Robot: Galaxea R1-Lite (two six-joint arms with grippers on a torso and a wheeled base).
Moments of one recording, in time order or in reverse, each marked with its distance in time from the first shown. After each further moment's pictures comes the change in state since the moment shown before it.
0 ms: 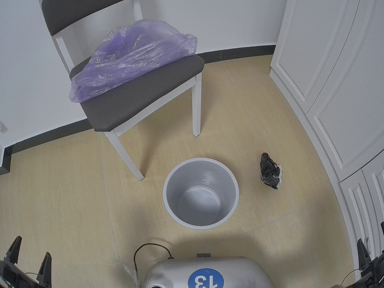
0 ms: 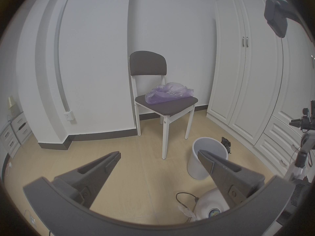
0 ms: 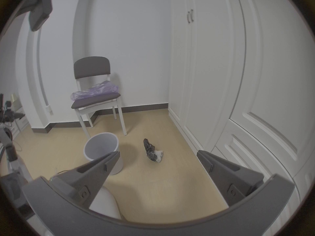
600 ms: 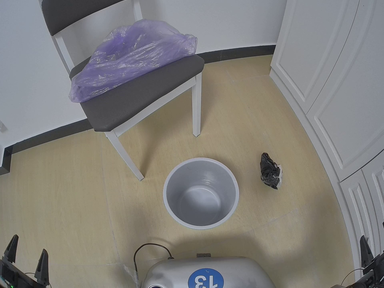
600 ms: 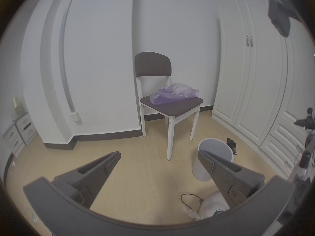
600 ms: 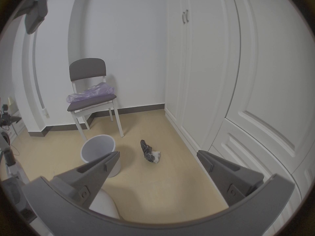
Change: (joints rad) left arm 0.000 0.000 0.000 -0.009 0.049 0.013; right arm -0.001 0.000 0.000 -0.037 -0.050 0.049
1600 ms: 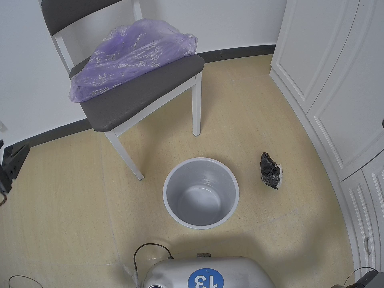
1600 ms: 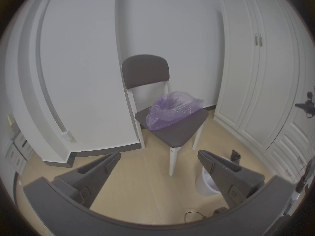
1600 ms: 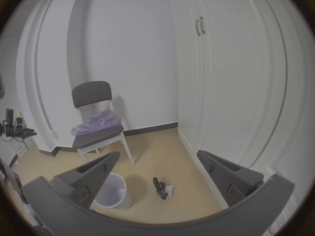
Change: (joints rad) left arm 0.038 0.867 -0.642 -0.120 -0.023 0.079; right arm 0.076 0.818 -0.620 -0.250 0.040 0.079
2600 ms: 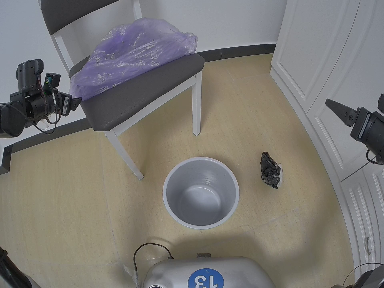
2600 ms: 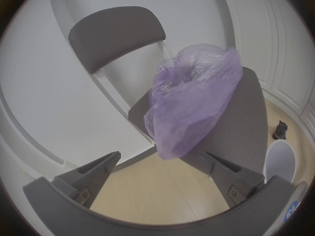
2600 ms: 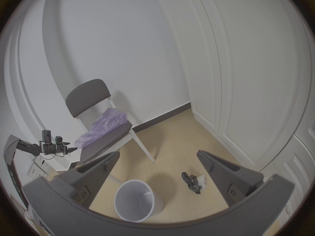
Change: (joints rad) left arm 0.019 0.882 -0.676 -0.127 0.114 0.289; right arm 0.277 0.370 -0.047 -0.241 -0.182 0.222
